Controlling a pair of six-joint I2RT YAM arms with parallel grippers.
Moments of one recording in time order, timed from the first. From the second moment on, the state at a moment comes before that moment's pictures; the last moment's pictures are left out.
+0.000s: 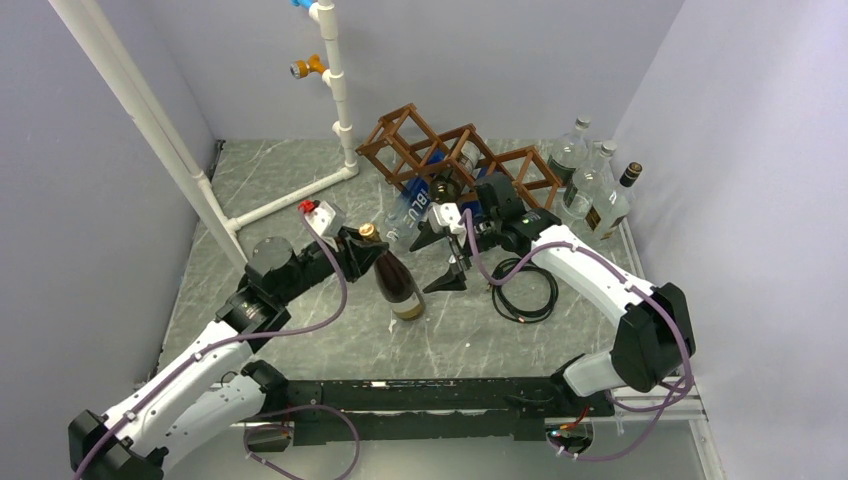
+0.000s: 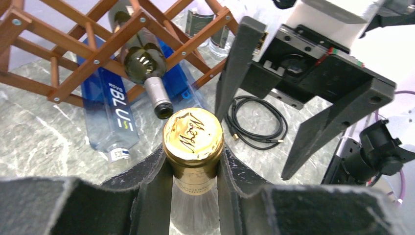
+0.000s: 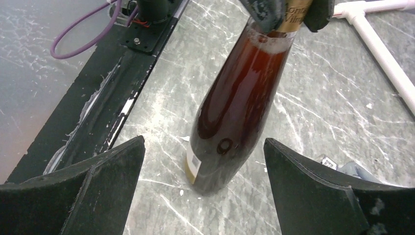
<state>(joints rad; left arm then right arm) -0.63 0.76 0.64 0.16 0.26 -0.20 0.57 1.43 1.12 -0.46 -1.18 -0.82</state>
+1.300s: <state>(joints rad) -0.24 1.00 0.85 0.04 0.29 -0.16 0.54 1.41 1.10 -0.44 -1.18 -0.82</state>
